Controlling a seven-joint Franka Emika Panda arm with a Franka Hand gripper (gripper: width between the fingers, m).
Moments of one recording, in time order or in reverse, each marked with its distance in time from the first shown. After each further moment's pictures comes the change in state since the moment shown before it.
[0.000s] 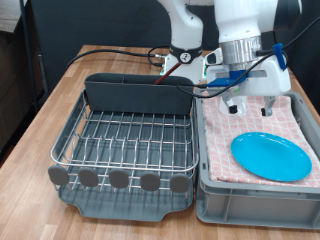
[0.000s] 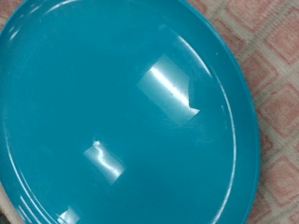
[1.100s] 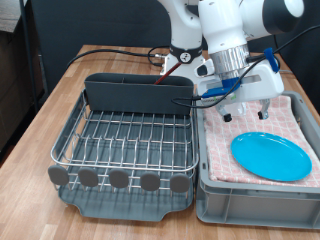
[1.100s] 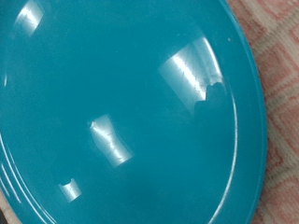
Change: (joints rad) arm -0.031 0.074 0.070 0.065 0.597 0.008 -0.709
